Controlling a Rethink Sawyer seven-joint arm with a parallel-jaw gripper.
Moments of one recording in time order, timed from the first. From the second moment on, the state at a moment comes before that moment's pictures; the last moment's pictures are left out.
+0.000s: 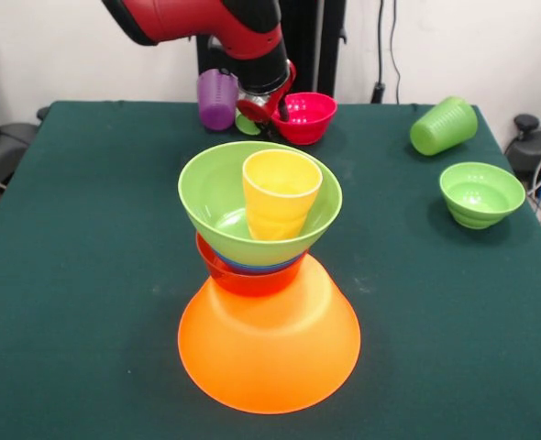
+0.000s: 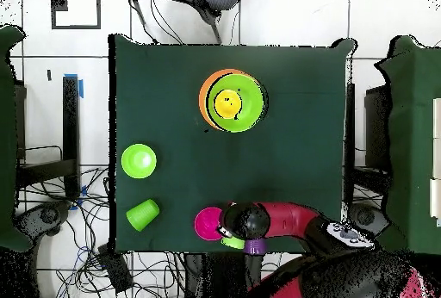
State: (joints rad) arm -0.73 -0.39 0.29 2.03 -0.56 0.38 0.71
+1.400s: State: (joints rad) arm -0.69 -0.41 0.24 2.07 -0.56 0.30 0.71
